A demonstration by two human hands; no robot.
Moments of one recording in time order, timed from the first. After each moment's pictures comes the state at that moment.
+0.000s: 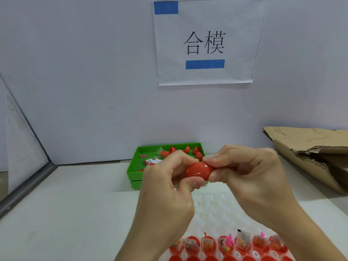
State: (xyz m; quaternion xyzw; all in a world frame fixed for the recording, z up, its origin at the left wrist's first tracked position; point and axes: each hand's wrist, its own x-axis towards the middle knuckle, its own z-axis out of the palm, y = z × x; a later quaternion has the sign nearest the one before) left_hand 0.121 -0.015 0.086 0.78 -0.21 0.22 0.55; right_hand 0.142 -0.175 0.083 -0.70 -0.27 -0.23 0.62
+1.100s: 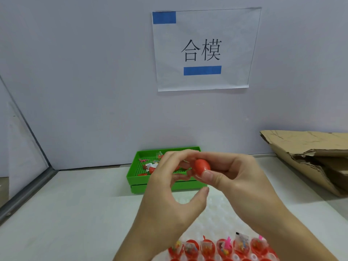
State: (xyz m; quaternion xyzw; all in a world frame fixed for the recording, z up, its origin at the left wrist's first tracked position) left_hand 0.129 -0.009 0.079 0.76 -0.27 0.21 0.55; right_hand 0.138 -0.167 0.084 -0.67 -0.18 -0.07 0.72
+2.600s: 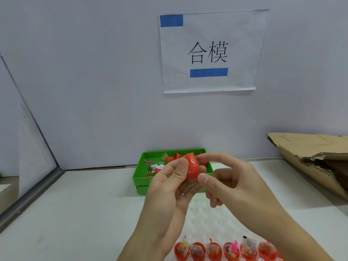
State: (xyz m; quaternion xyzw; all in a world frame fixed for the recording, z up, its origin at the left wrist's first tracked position) left_hand 0.141 -0.014 0.073 0.43 -0.06 0.00 0.90; right_hand 0.135 -0.161 0.081 -0.75 -0.18 -0.08 0.63
